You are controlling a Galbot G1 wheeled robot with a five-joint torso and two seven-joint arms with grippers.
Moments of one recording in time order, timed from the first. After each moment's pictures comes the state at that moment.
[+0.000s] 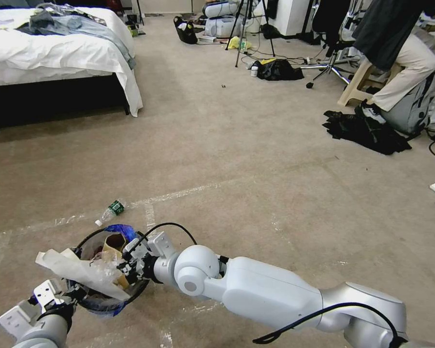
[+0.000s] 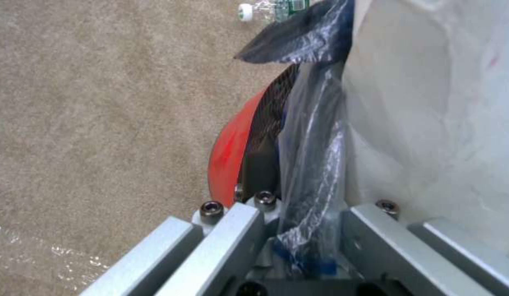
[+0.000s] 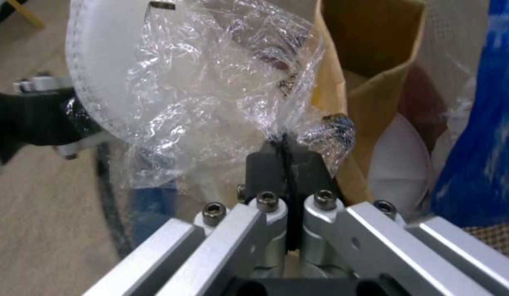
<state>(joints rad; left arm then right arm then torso) 1.69 -1.50 -0.96 -2.20 -0.78 0.61 -0.32 -0.43 1.36 -0.77 1.68 1.07 -0.60 0.28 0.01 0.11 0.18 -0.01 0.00</state>
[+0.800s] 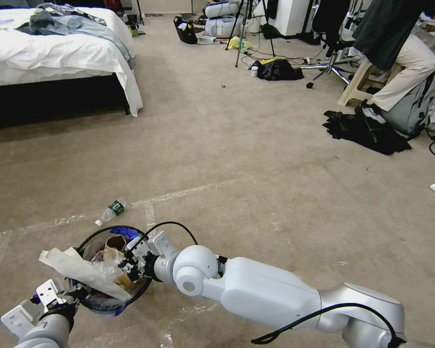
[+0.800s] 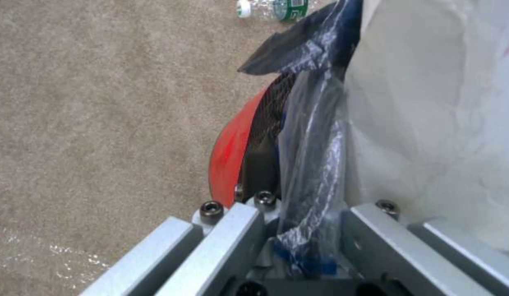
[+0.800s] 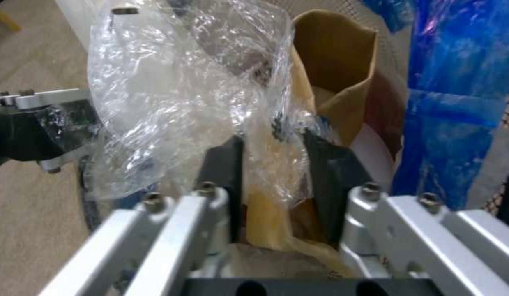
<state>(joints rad) 1.69 -1.50 -0.95 -2.19 -0.78 0.61 -0.31 -0.43 1.35 -0.75 1.72 1.08 -0.62 0.34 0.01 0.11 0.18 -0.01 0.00</state>
